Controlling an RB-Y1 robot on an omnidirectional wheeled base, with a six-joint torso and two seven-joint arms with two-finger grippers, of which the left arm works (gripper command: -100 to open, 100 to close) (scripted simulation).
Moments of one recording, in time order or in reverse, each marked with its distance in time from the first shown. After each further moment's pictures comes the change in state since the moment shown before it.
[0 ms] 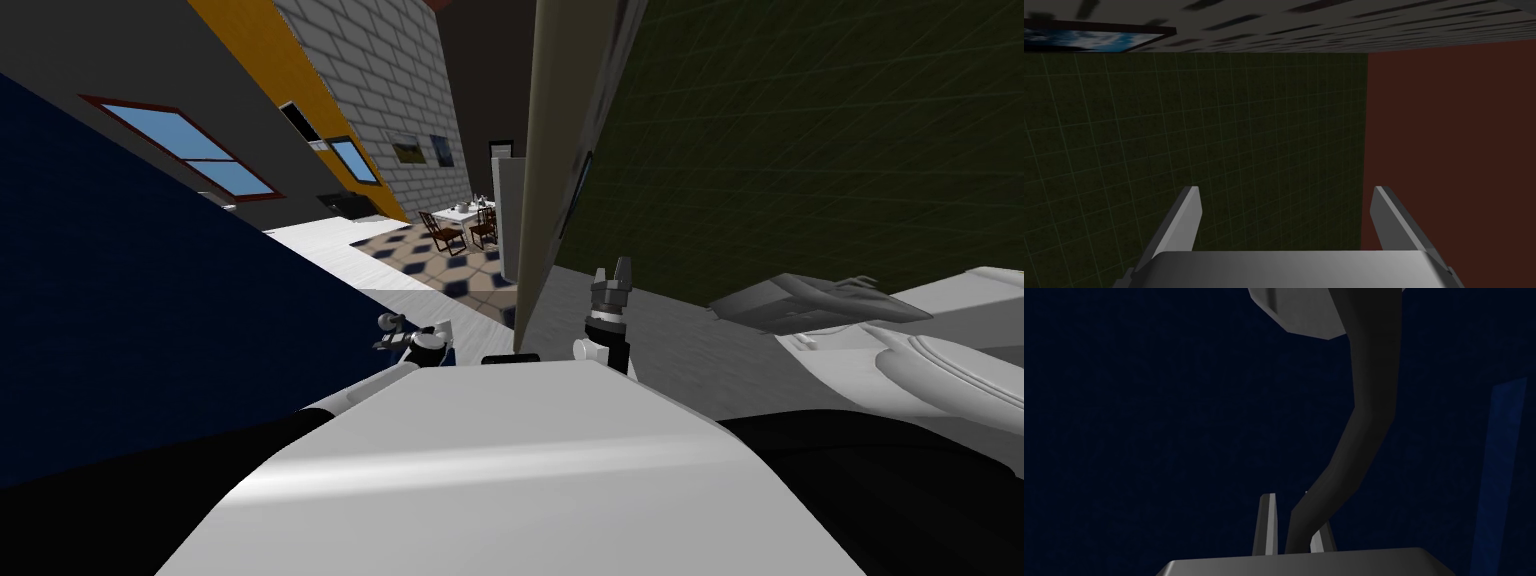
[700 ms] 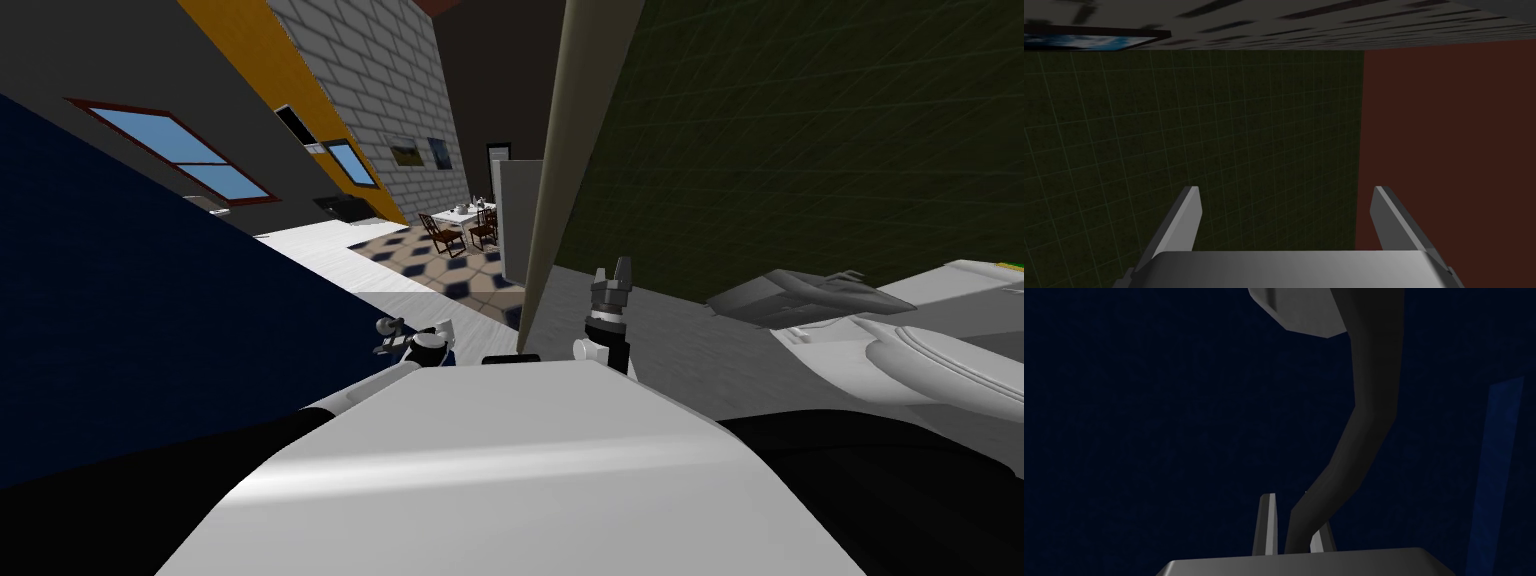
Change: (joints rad) arm -0.011 -0.012 0.038 0.007 0.026 -0.051 -0.007
